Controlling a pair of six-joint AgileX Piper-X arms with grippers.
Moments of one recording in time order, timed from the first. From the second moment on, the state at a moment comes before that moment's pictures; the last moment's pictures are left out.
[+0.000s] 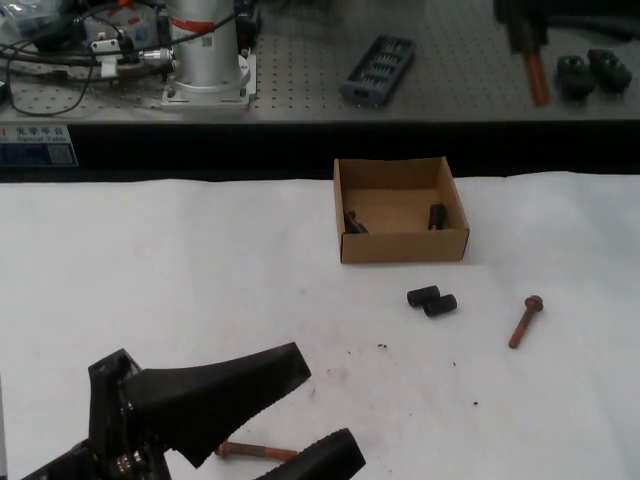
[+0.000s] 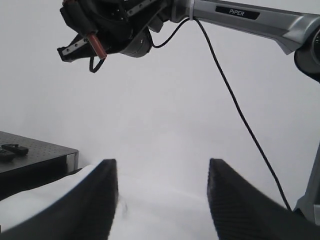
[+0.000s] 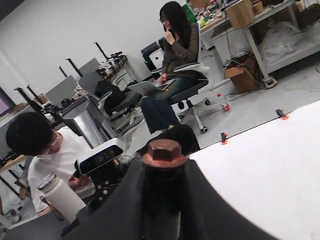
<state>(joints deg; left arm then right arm) -60.0 43.5 -6.6 -47.8 5.1 -8.9 15.2 88.5 -93.2 73.5 -85.9 -30.0</state>
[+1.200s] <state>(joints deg) -60.0 43.5 -6.6 -40.6 -2.7 -6.5 21.4 111.4 -92.7 33.6 -10.4 -4.0</state>
